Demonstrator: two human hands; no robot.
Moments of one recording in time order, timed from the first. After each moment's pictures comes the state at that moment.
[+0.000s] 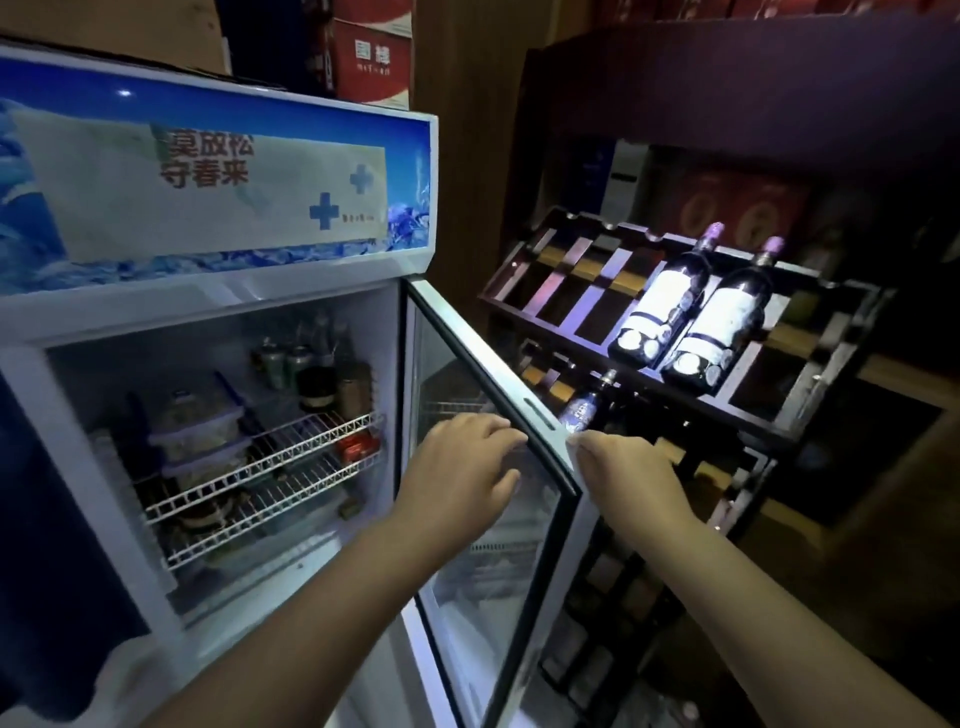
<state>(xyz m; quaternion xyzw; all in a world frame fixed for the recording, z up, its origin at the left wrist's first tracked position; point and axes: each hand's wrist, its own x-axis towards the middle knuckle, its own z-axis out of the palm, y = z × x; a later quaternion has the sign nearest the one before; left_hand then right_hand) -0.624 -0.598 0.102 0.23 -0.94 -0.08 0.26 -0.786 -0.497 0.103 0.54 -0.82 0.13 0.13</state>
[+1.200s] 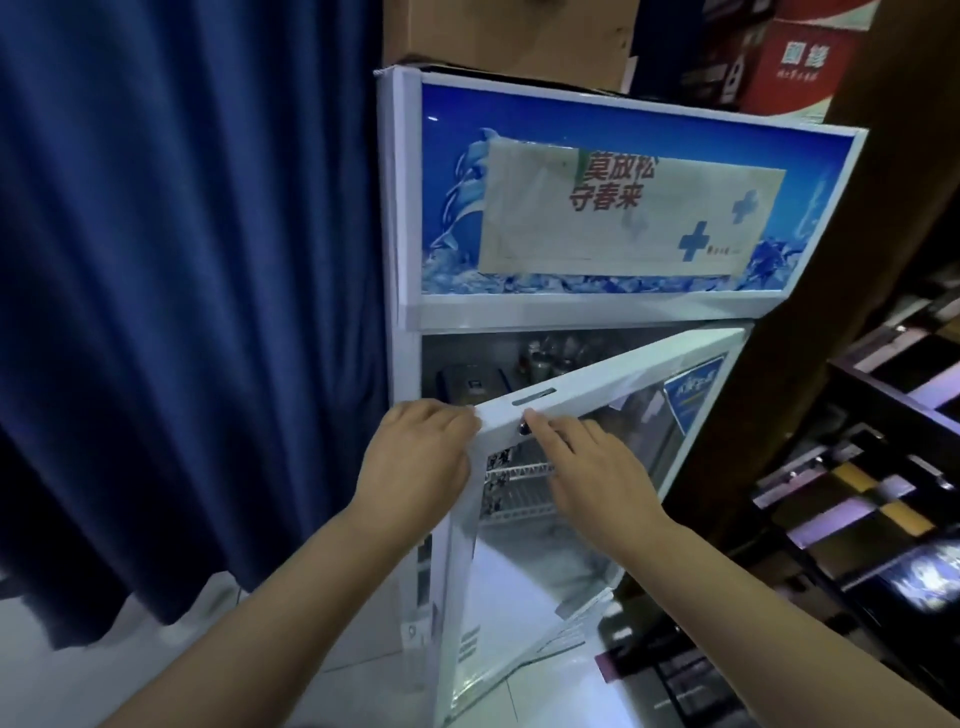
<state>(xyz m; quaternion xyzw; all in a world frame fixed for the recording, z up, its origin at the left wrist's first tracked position) -0.353 -0.773 0.074 0.47 -0.81 0.14 0.31 -0.559 -0.762 0.058 0.79 -0.56 0.12 0.20</state>
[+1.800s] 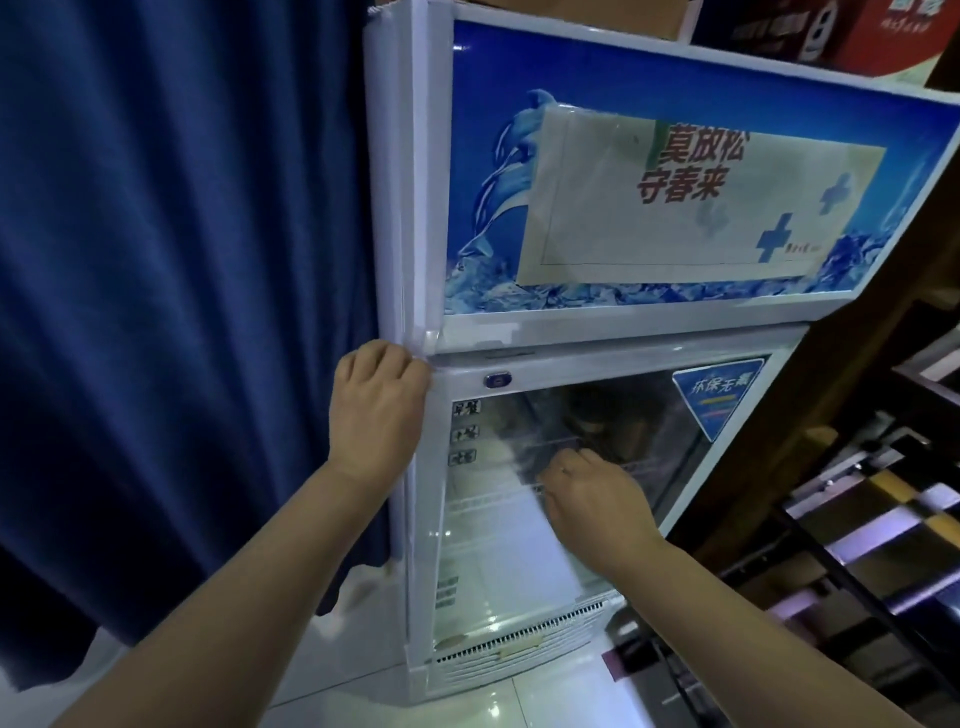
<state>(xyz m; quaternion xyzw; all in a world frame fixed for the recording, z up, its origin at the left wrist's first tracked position) -0.302 -0.926 0.054 0.49 -0.72 0.29 0.40 -0.527 -0.852 0.017 0.79 -0.58 0.10 0.18</state>
